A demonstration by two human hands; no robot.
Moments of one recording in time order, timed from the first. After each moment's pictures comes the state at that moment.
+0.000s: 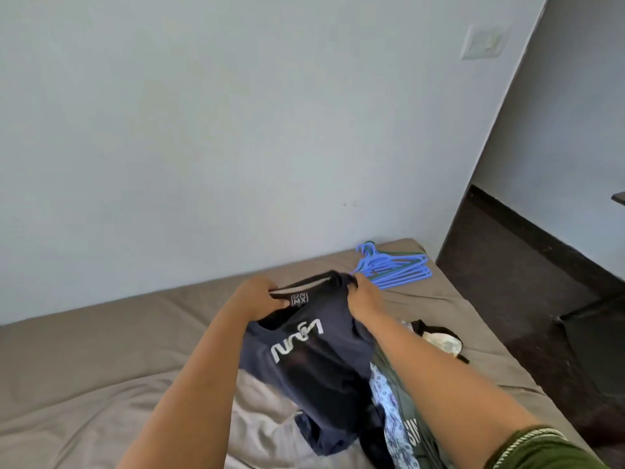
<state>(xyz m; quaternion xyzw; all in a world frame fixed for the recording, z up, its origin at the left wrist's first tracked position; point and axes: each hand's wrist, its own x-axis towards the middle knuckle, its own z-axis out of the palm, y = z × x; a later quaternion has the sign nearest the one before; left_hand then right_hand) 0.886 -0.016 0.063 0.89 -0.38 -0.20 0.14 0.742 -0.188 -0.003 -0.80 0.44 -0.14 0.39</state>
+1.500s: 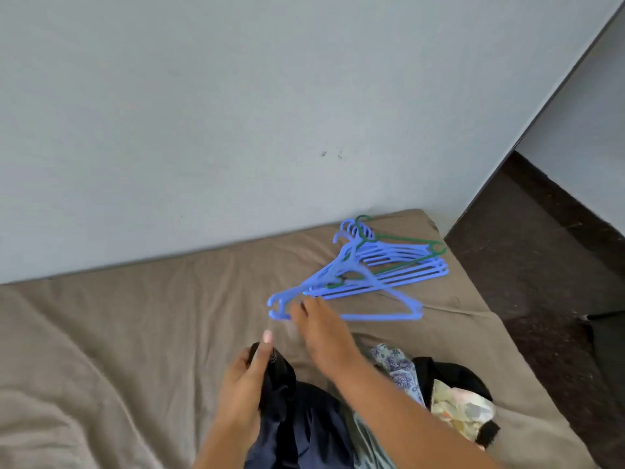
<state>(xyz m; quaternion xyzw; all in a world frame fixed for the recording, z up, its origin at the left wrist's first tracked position) 0.878 -0.213 -0.204 0.67 0.10 -0.36 0.64 0.846 -0.361 -0.234 -0.98 0.13 -0.13 0.12</state>
